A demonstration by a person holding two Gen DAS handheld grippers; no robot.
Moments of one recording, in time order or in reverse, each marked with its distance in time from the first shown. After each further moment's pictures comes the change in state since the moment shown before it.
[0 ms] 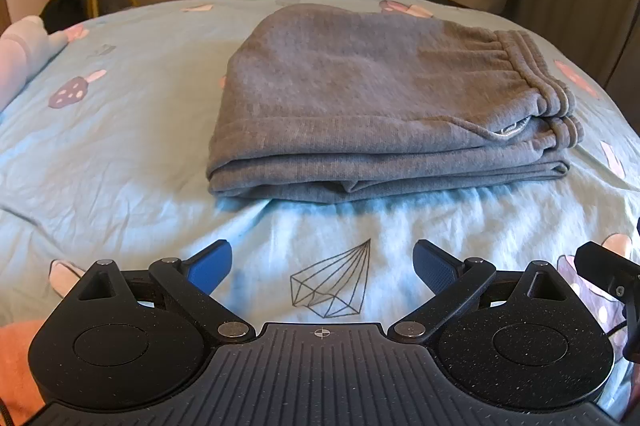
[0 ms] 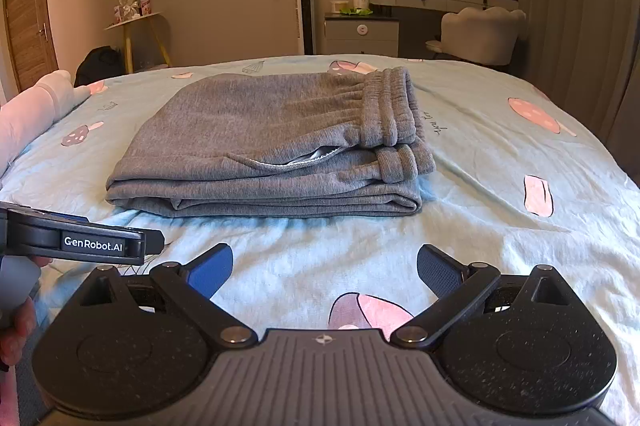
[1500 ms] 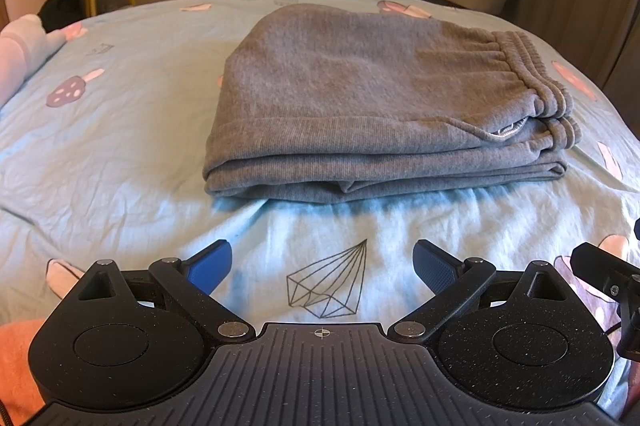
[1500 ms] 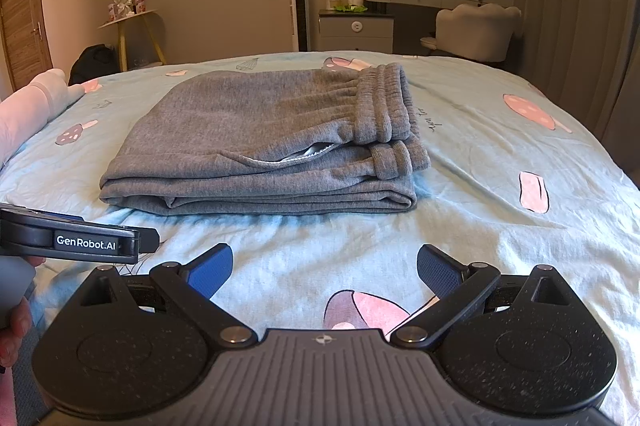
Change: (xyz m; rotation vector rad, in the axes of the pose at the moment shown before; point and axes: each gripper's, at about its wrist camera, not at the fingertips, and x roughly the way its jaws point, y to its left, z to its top) left arm 0.000 0.000 0.000 -0.001 0.000 -0.008; right arm 0.002 0.000 0.000 0.006 0.008 -0.012
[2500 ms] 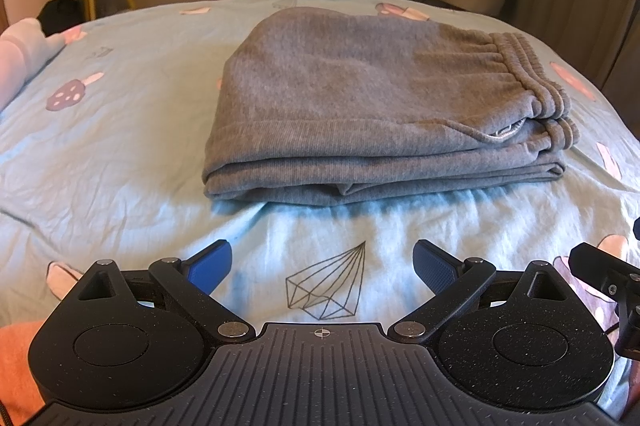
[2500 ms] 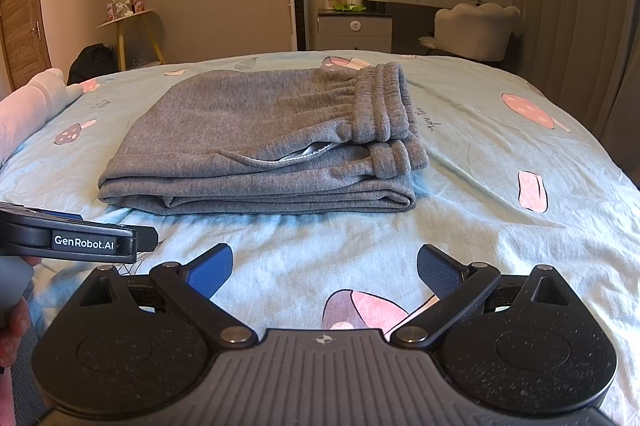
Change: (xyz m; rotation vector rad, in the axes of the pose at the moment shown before) left arm -0.001 -0.001 0.000 0.004 -0.008 -0.001; right arm 0.000 0.000 0.000 0.000 0.001 -0.003
